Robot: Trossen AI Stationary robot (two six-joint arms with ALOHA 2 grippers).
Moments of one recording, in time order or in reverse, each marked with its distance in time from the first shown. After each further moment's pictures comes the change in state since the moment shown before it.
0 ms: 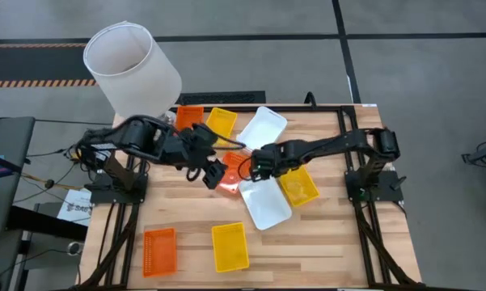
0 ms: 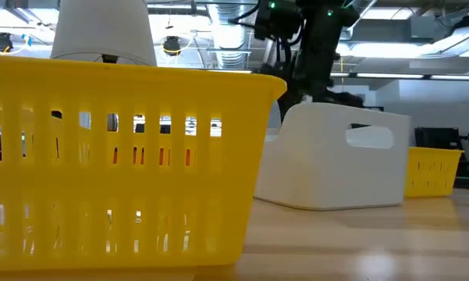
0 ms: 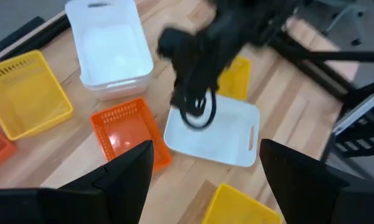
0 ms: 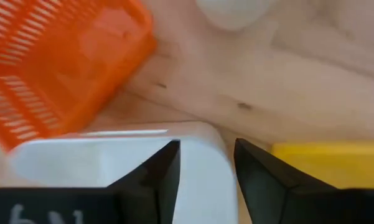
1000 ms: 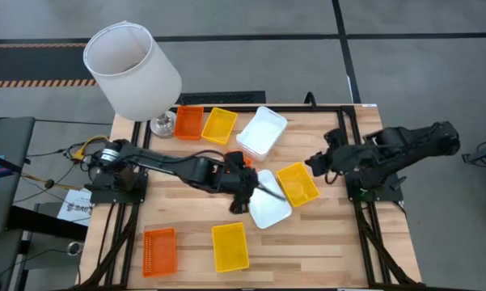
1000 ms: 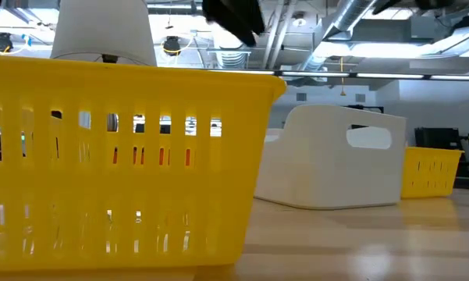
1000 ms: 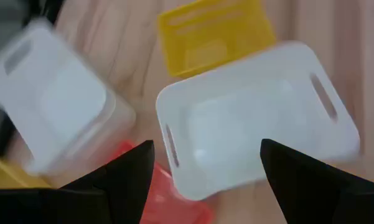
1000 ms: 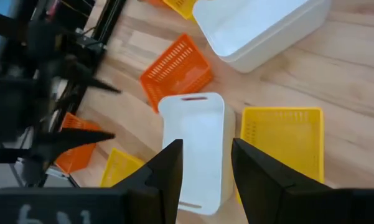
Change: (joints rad) left arm 0.028 0.147 -0.484 0.572 -0.025 0.578; right arm 0.363 -0.704 0.001 -0.340 0.323 0.171
